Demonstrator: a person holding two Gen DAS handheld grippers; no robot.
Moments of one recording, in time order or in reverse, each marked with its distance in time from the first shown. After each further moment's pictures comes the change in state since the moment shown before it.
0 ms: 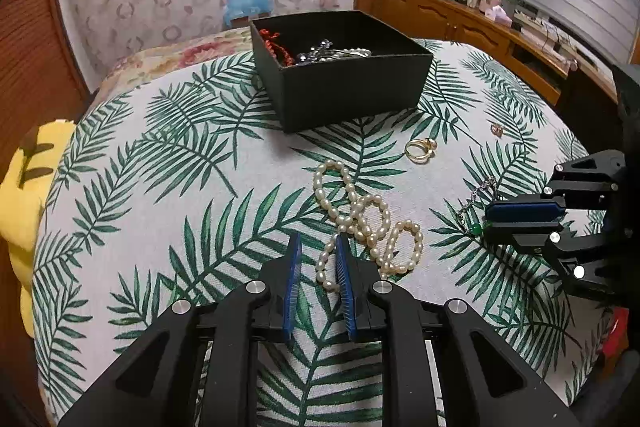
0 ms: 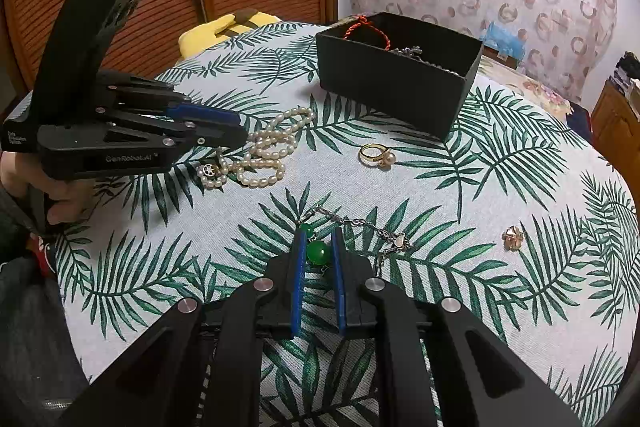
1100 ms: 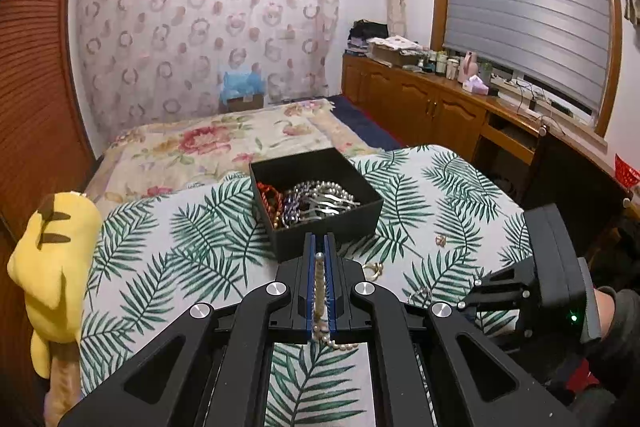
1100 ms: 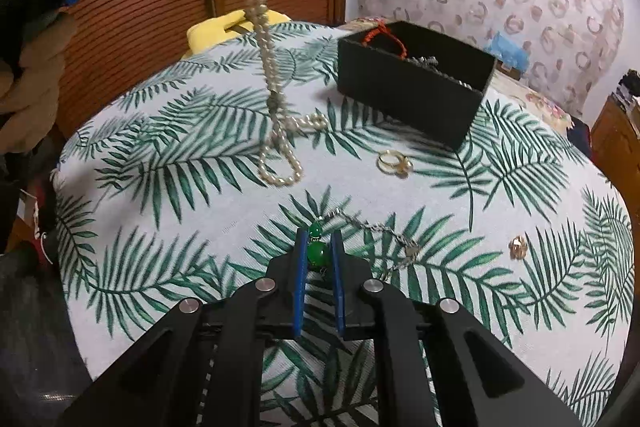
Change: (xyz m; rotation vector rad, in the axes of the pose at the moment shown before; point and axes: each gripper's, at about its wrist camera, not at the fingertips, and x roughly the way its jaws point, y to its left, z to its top) left arm -0.093 -0.010 0.051 0.002 -0.293 -0.035; right arm -0.007 0.017 0.005 -0.057 -0.016 -0.010
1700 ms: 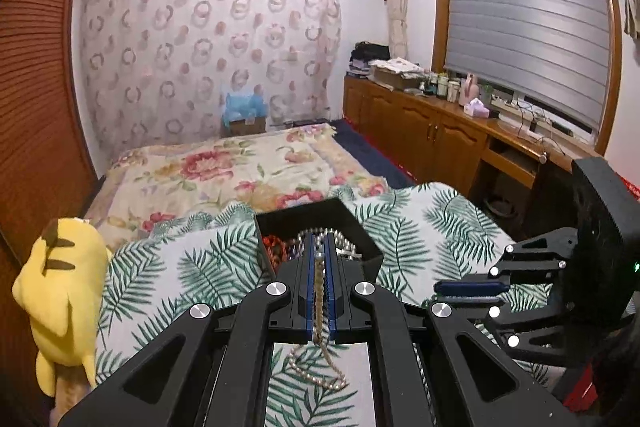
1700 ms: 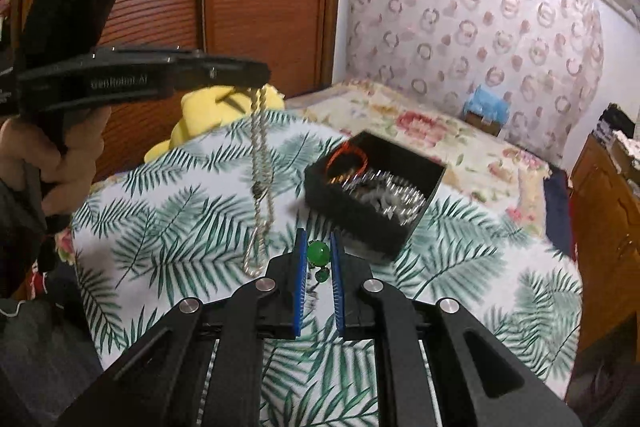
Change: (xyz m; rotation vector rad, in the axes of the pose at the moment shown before) left arm -0.009 0.004 0.045 -0.003 -0.077 0.005; right arm -0.074 -0.027 0.065 -0.022 -0.199 -0.070
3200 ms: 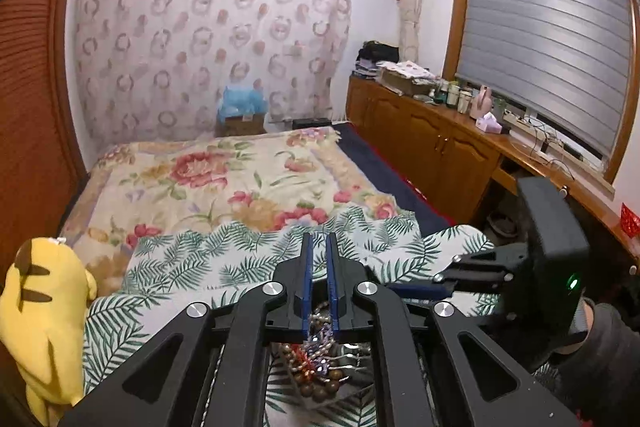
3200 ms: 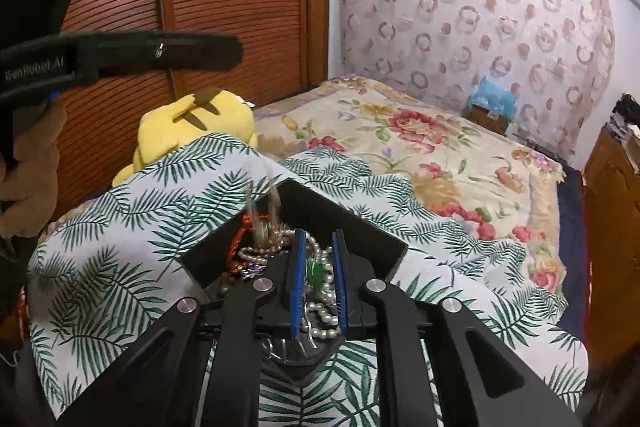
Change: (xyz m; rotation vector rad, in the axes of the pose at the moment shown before) left arm 0.101 0.045 0.067 -0.067 0.035 -0.025; right arm 0.114 -0.093 0.058 0.052 0.038 0.052
